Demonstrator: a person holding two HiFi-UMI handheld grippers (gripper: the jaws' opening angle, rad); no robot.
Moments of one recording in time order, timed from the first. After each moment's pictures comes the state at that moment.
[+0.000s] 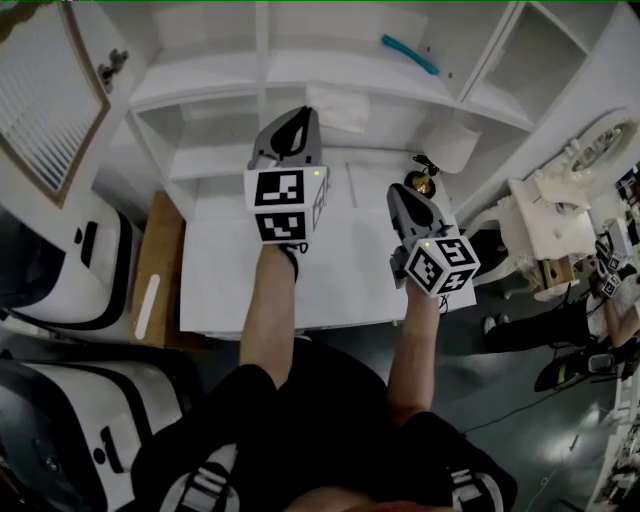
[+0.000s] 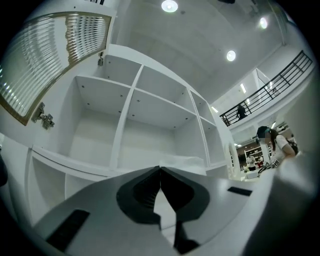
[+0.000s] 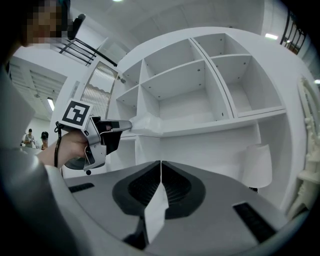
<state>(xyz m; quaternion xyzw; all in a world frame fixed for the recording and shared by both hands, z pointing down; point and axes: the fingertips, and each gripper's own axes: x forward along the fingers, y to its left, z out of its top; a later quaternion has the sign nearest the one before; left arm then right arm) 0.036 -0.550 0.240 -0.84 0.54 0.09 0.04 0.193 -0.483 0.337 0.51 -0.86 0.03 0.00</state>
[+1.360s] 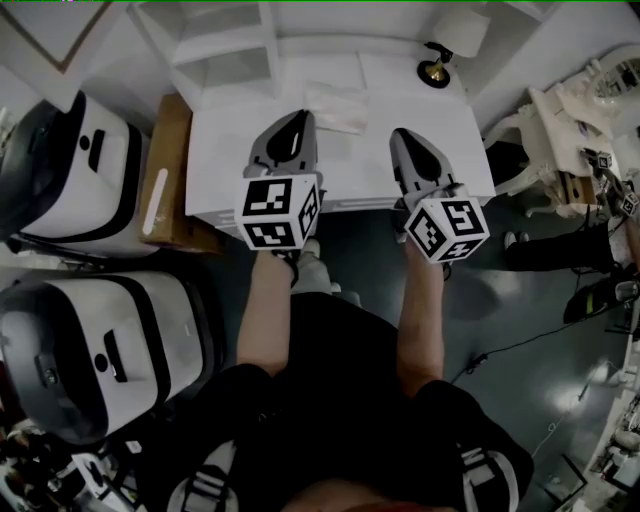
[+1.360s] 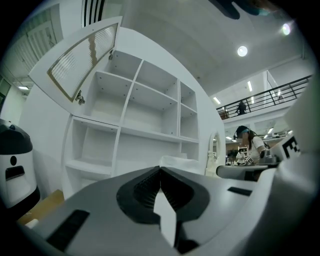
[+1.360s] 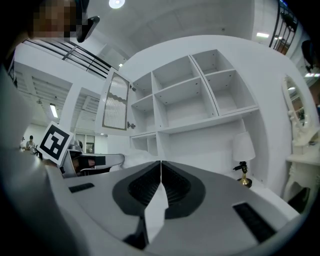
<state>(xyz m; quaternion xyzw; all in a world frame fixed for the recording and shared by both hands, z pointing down) 0.044 -0.333 0.385 -0.85 0.52 0.02 -0.07 0.181 -0.302 0.385 0.52 -0.85 0.05 -0.02</state>
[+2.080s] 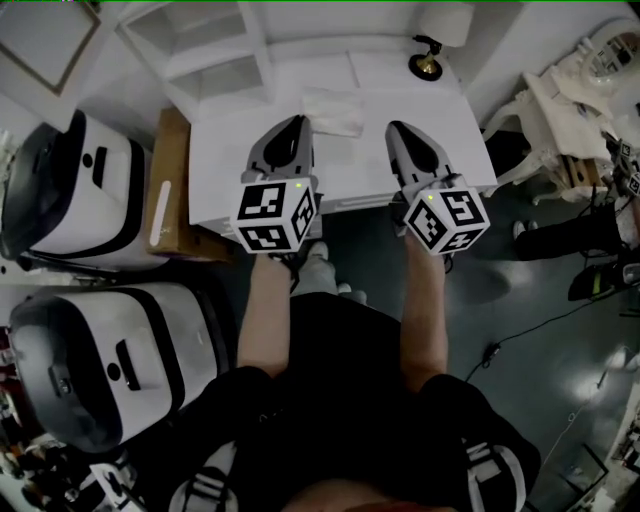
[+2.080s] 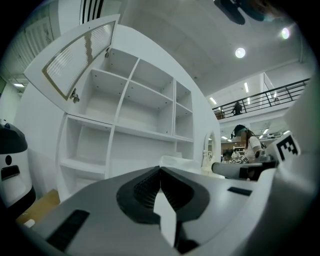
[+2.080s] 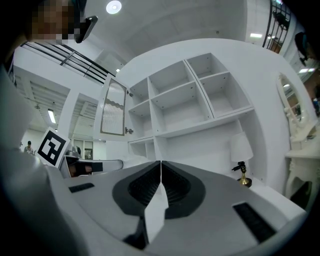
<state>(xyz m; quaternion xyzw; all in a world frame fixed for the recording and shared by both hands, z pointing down) 0.059 -0.320 0.385 -0.86 0.50 0.02 -0.07 0.195 -0.294 0.381 0.52 -0.85 0.05 -0.05</state>
